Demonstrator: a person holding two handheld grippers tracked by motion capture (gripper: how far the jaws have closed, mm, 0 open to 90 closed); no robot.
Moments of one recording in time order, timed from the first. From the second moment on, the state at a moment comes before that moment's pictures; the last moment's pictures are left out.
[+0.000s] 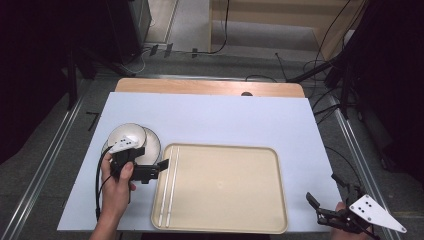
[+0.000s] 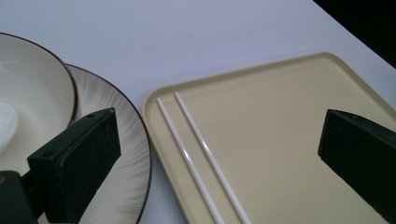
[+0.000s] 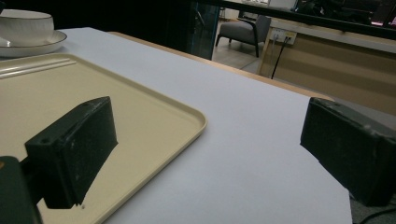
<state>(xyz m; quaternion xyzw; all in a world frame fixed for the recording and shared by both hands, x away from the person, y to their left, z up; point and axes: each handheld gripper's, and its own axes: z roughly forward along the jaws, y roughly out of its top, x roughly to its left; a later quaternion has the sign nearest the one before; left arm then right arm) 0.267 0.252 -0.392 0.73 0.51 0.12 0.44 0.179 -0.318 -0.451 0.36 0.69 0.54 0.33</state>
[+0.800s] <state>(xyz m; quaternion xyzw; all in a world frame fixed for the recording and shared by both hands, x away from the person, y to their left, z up) 0.266 0.302 -0.385 0.70 0.56 0.16 0.42 0.179 -0.317 -0.451 0.36 0.69 0.53 0.33</state>
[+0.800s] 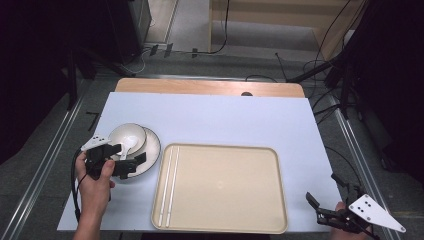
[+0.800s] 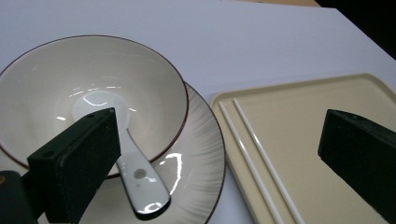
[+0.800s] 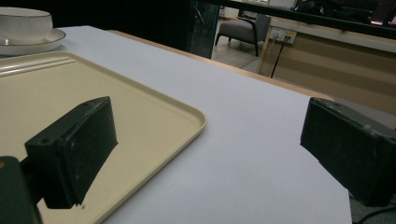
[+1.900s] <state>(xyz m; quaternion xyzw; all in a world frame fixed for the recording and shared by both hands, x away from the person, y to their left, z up) 0.258 0.338 -0.394 0.63 0.65 0.10 0.42 0.181 -0.316 -0.451 0.35 0.69 0.53 0.33</state>
